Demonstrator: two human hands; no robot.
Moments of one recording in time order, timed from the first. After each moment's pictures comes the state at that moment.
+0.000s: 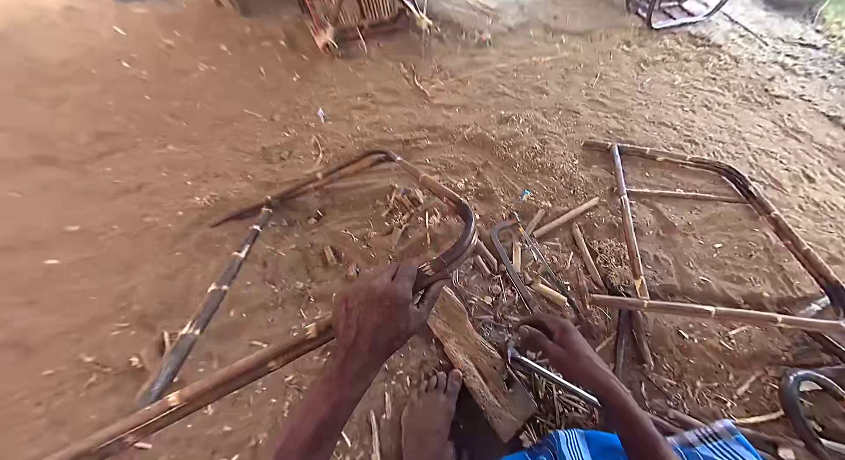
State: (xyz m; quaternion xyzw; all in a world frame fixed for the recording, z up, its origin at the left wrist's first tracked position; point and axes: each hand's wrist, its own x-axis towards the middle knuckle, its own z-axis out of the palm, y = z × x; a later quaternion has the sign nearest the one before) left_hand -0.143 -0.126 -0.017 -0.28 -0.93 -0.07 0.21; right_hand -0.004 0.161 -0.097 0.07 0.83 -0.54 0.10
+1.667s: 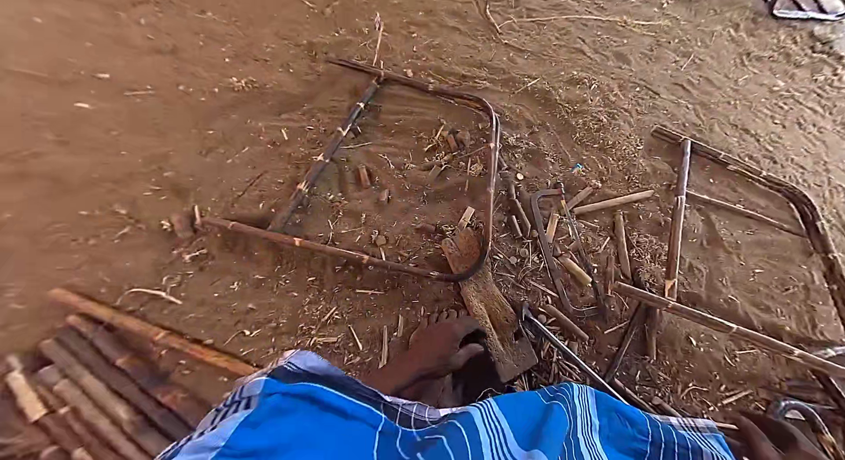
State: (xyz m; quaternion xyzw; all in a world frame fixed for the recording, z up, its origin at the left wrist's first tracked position) left_hand -0.031 -0.146 -0.171 -0.32 -0.82 -0.35 -0.31; right_hand 0.225 0.329 -0.072 0.40 0.88 -0.25 0.00
